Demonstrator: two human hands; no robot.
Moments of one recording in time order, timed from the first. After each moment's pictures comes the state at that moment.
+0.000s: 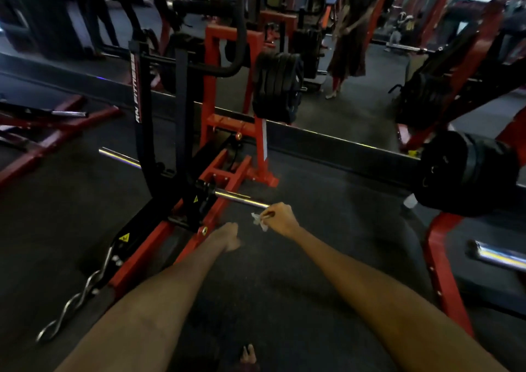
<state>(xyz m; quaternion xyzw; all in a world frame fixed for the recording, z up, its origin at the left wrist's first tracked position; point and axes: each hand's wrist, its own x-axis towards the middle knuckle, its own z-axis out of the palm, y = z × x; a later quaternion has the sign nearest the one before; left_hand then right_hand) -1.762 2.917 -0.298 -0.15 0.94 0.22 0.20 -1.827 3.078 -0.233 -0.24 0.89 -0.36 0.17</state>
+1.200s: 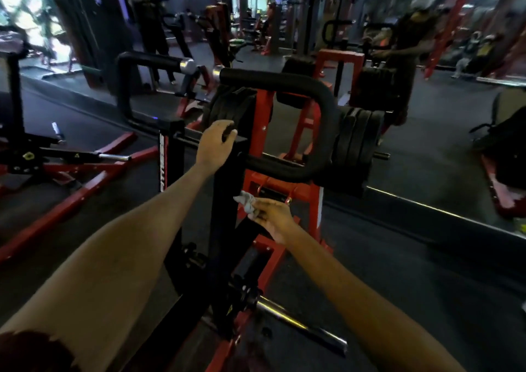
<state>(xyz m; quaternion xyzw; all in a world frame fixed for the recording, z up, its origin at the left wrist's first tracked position) -2.144 2.526 -0.090 -0.15 0.88 0.28 -0.36 -2.144 2.715 -0.168 -0.06 0.54 -0.75 0.37</state>
